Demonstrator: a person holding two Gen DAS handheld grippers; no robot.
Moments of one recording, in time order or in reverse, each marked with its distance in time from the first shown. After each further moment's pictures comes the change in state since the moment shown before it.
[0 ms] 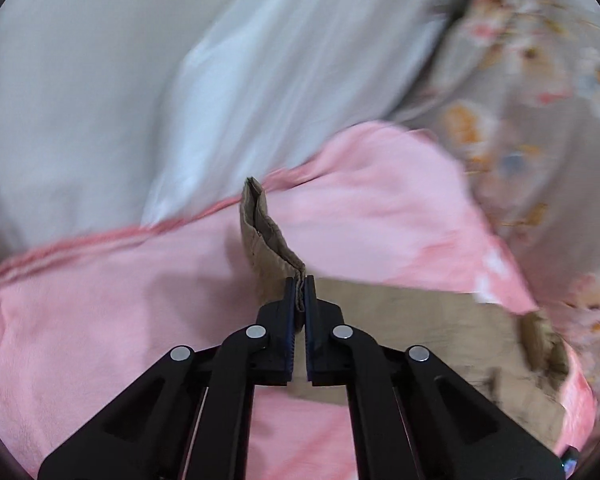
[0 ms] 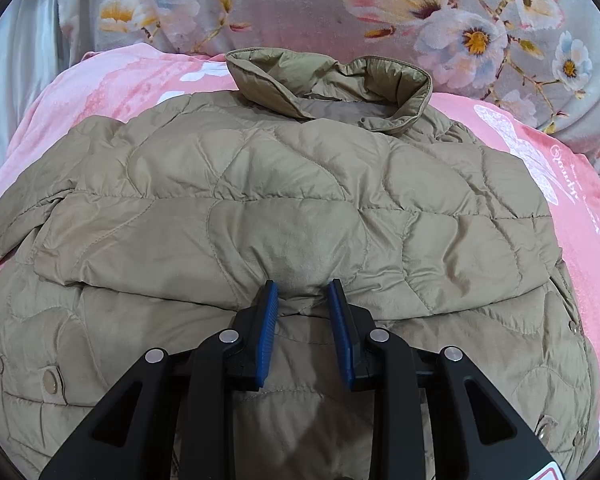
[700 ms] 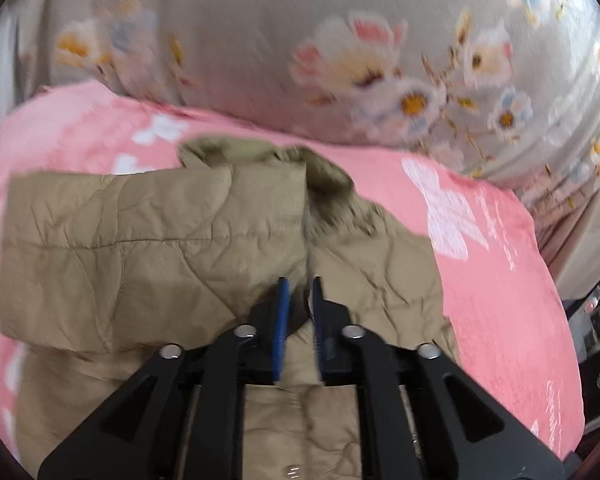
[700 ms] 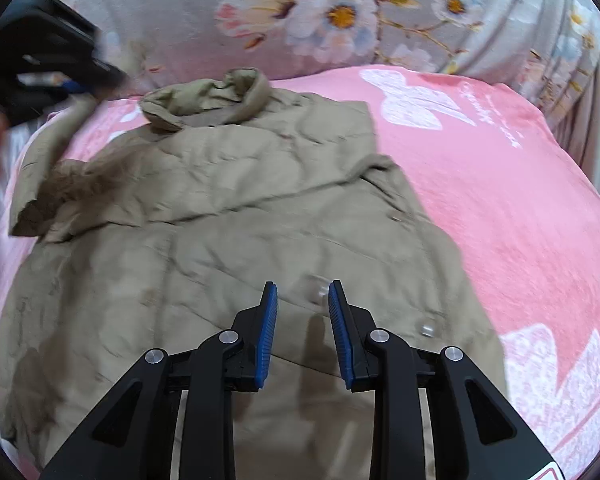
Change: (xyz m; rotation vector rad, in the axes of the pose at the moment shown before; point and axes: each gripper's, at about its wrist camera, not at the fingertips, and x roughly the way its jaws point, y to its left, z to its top) left arm -0.010 -0.388 -0.232 0.589 0.277 -0.481; right arm -0.100 -0.142 -0.078 0.224 0.014 -0.065
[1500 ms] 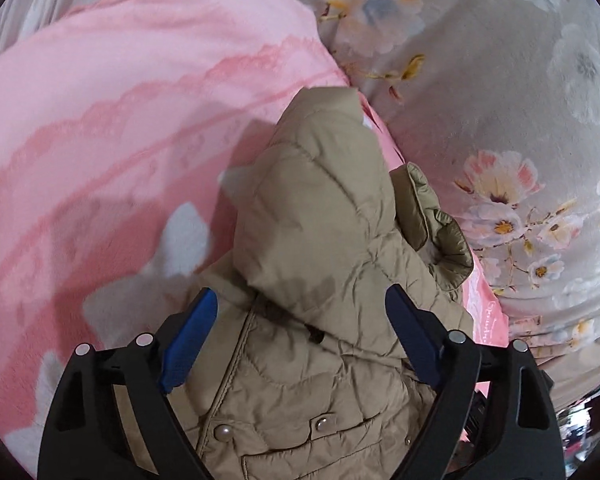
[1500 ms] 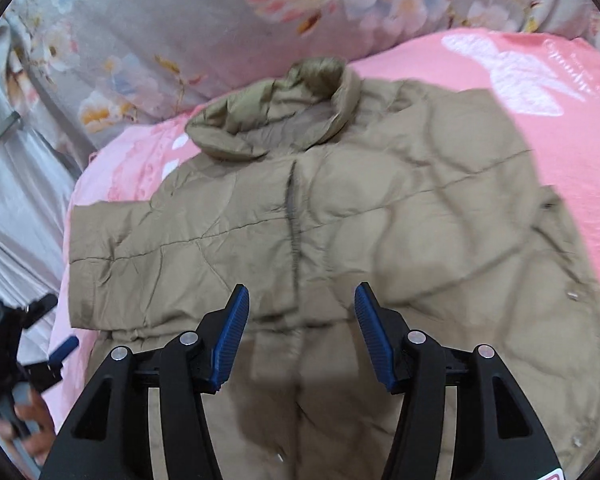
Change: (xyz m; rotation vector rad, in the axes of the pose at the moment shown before) left arm -0.060 0.264 -0.056 -0.615 -0.010 -0.069; right arm 0.092 0.086 0.090 0.128 0.126 0.356
